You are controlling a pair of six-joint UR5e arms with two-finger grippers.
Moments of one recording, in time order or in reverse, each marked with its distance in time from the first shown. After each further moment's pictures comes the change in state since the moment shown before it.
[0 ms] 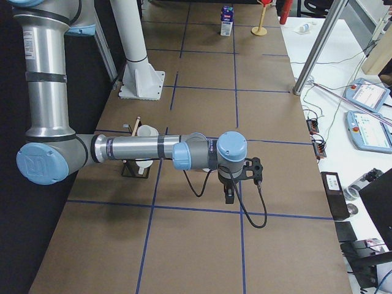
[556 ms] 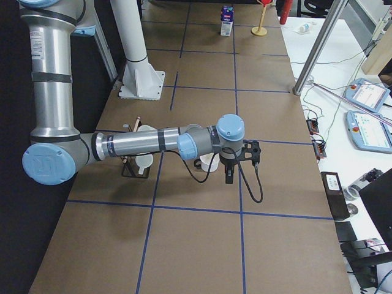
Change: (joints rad) left arm -0.002 -0.006 -0.035 0.001 -0.003 -0.001; right arm -0.150 -0.029 0.069 0.194 -0.001 0.347
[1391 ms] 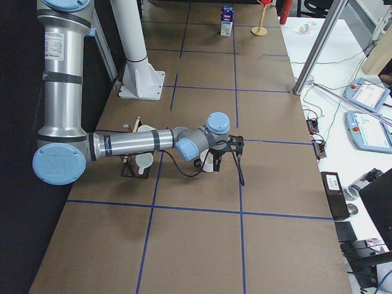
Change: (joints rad) left arm -0.001 -0.001 -0.016 0.002 0.000 0.000; right arm -0.263 -0.051 -0.015 0.235 -0.091 0.326
